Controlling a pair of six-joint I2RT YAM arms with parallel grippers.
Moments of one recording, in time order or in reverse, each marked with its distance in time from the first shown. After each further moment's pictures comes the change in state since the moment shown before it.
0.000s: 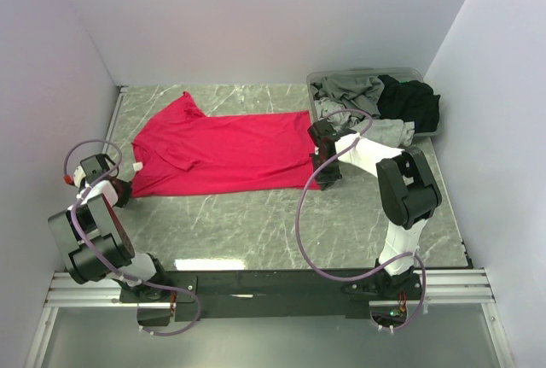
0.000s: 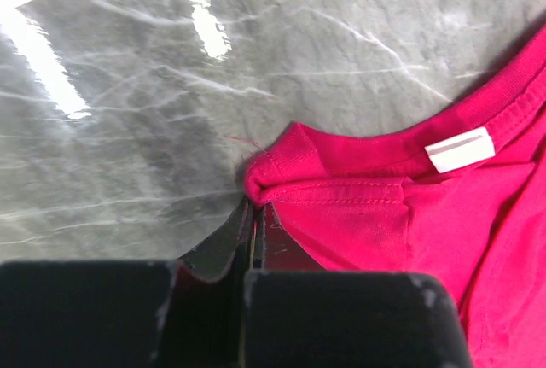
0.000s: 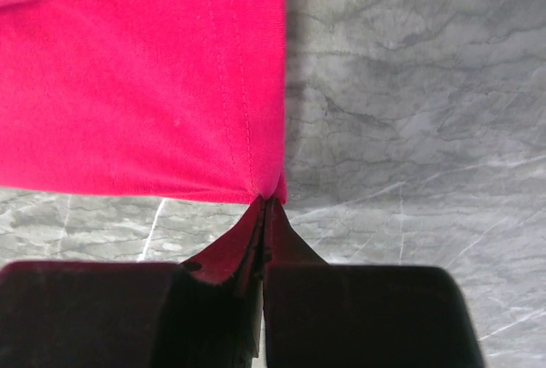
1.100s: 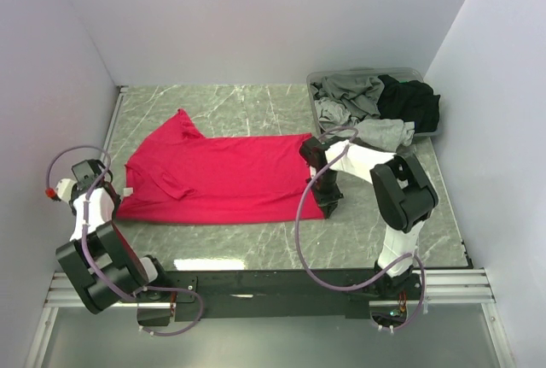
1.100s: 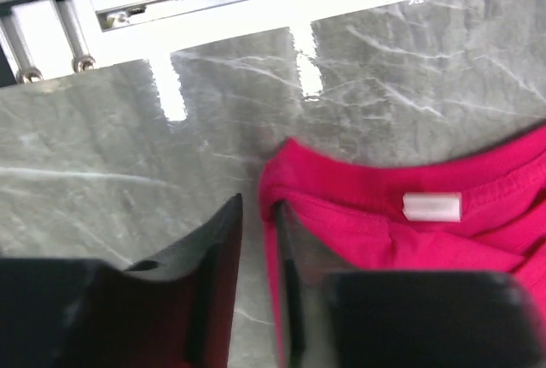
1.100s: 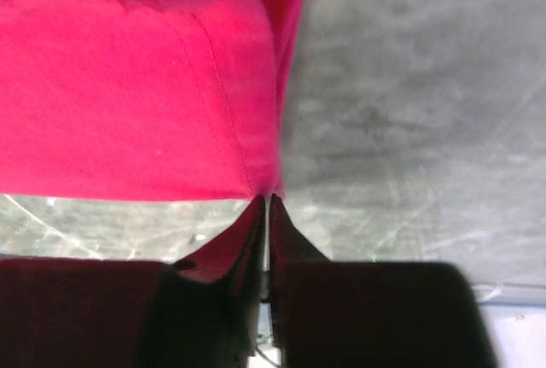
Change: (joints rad) left arm 0.052 -0.195 0.021 -0.325 -0.282 0.019; right arm 0.098 -0.006 -0.040 -0.288 -0.073 -0.016
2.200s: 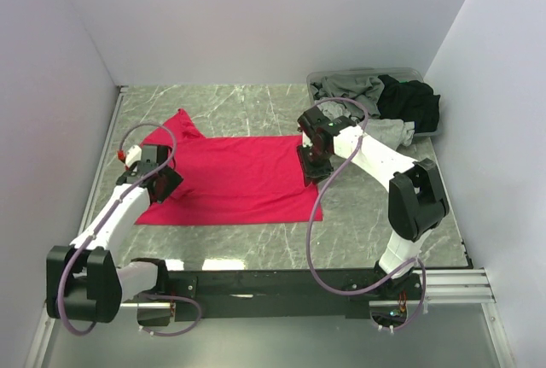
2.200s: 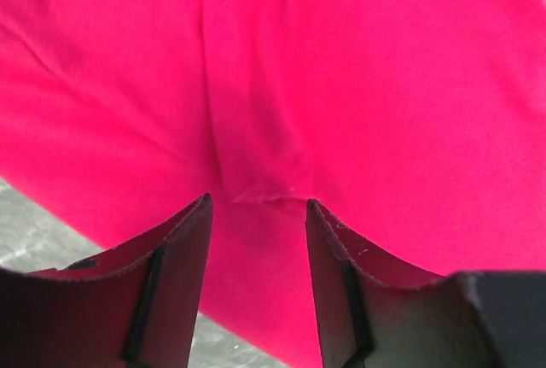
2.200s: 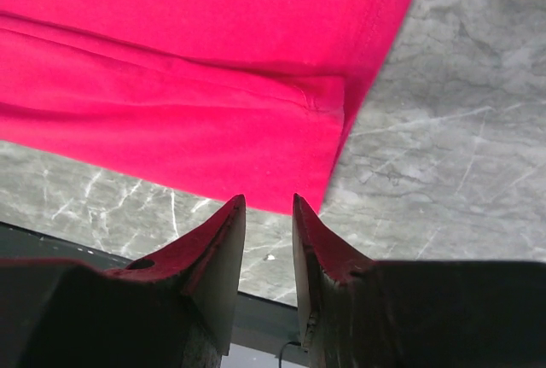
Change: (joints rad) left arm -0.658 -0.085 0.055 -0.039 0.072 -0.171; right arm 0.000 -0.097 0.212 0.051 -0.050 -0.005
